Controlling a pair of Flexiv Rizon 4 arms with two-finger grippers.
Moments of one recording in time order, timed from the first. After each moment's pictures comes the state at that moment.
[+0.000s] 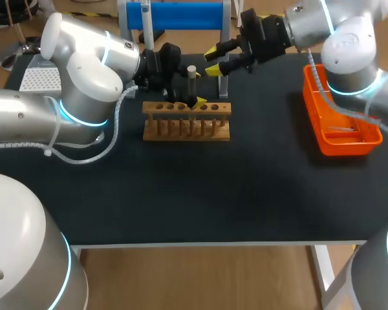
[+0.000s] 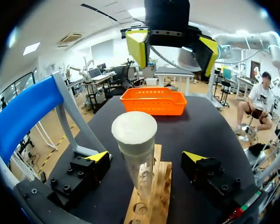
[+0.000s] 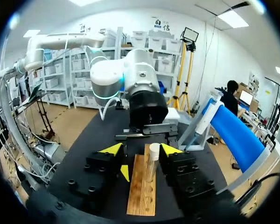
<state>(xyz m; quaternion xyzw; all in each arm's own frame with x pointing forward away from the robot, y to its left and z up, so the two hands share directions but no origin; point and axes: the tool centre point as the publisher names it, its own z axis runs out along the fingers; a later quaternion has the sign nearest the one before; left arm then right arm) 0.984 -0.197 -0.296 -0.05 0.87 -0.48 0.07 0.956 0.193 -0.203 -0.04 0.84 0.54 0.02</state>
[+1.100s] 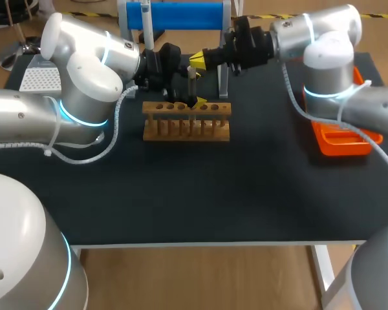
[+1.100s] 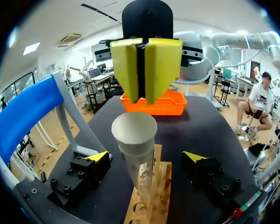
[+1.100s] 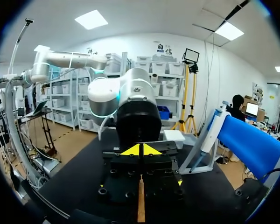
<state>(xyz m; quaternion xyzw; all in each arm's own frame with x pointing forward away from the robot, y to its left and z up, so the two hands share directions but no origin) 0.984 -0.197 -0.296 -0.05 0.87 -0.48 0.07 0.976 0.232 -0.211 -0.05 0.77 0.64 -0.02</state>
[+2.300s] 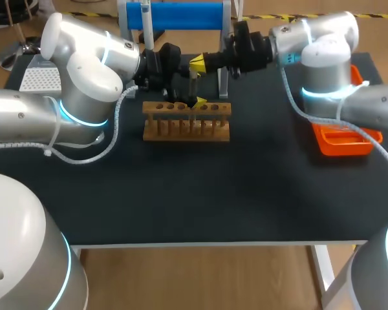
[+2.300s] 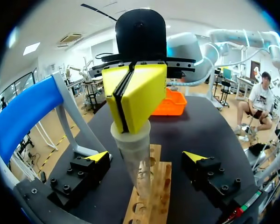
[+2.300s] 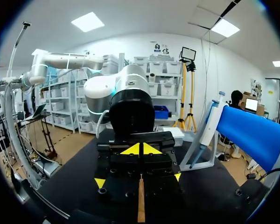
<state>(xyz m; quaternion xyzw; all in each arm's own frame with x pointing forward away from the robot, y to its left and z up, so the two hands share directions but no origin) 0.984 -0.197 -0.296 -0.05 0.87 -0.48 0.07 0.983 0.230 -0.229 -0.04 0.76 0.64 -0.03</state>
